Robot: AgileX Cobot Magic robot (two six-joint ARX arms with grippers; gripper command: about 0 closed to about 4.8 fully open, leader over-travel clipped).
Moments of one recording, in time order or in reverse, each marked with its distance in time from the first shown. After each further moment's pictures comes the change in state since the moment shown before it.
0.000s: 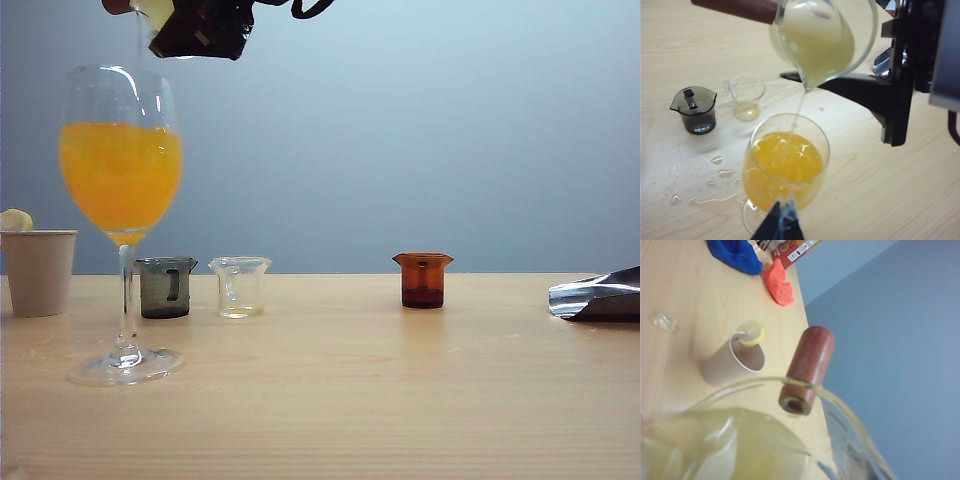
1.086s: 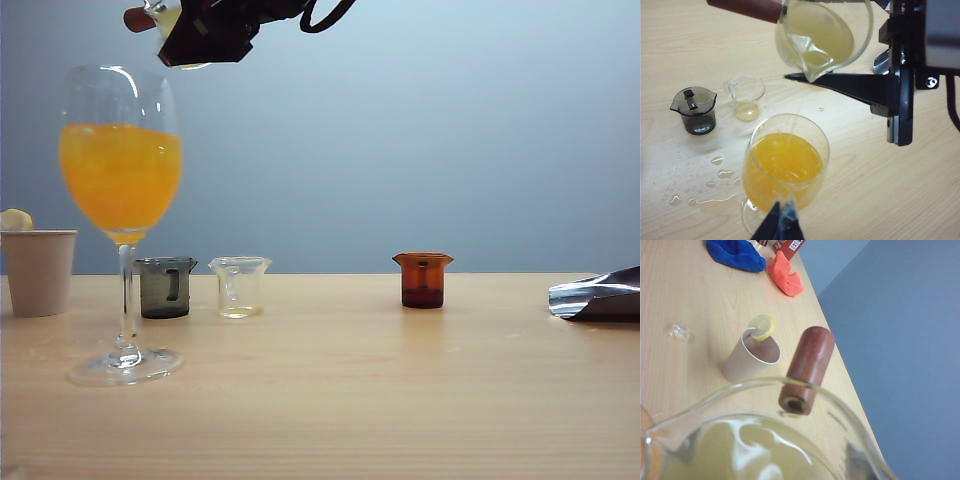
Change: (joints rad) left arm 0.000 -0.001 0.000 0.000 0.000 0.000; right arm -0.027 0.000 0.000 -0.041 -0.022 0.202
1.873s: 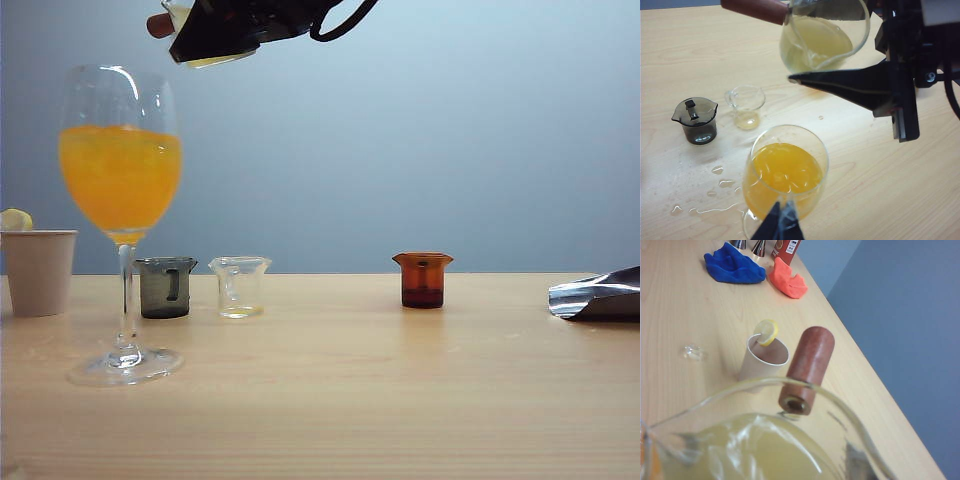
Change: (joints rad) left arm 0.000 0.000 0.000 0.031 0.000 0.000; right arm -0.048 0.000 0.000 -0.002 -0.074 0.213
